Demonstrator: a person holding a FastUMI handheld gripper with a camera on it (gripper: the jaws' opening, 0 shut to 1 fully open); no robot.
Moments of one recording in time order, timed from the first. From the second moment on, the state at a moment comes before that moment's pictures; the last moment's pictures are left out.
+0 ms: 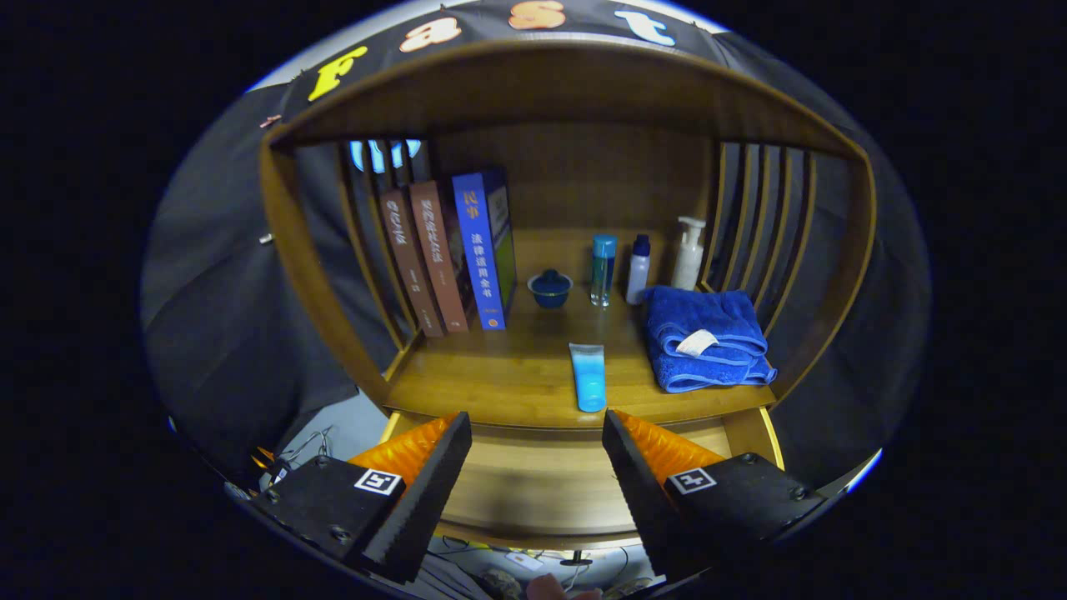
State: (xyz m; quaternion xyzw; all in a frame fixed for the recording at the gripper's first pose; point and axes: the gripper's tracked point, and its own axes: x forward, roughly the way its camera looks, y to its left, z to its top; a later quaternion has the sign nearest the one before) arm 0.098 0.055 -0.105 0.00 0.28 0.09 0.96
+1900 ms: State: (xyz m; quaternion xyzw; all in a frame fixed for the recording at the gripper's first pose) arm 0.051 0.017 -0.328 -0.03 0.15 0.04 0.99
